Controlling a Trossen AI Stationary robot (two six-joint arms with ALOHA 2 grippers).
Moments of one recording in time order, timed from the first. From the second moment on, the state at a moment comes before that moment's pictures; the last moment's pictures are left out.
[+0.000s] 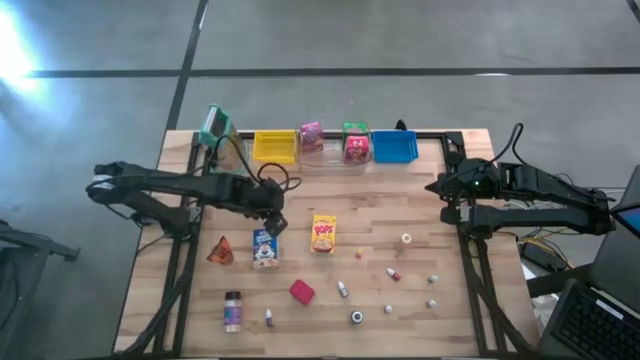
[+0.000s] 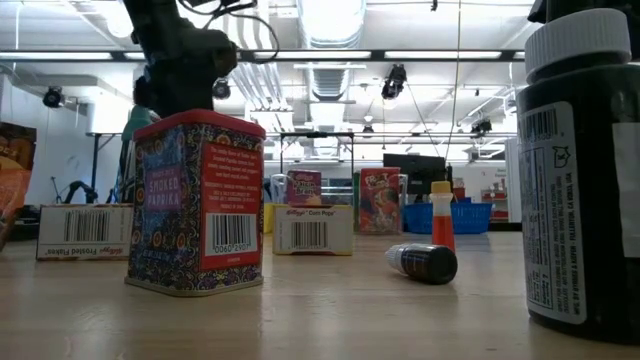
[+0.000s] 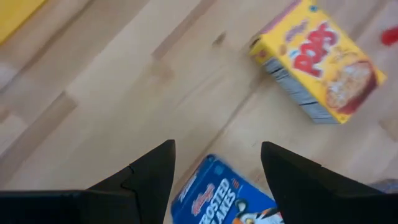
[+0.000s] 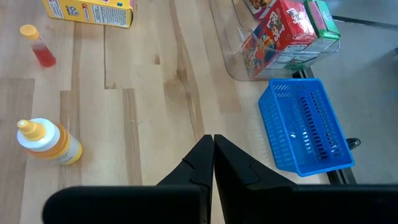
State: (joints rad) left arm -0.02 1.31 1.04 -0.89 -0.20 -0.74; right arm -0.19 0.58 0.77 -0.99 0.18 -0.18
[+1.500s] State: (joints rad) left arm -0.05 1.31 0.98 -0.97 -0.09 -1.29; right arm -0.19 0.58 0.77 -0.99 0.18 -0.18
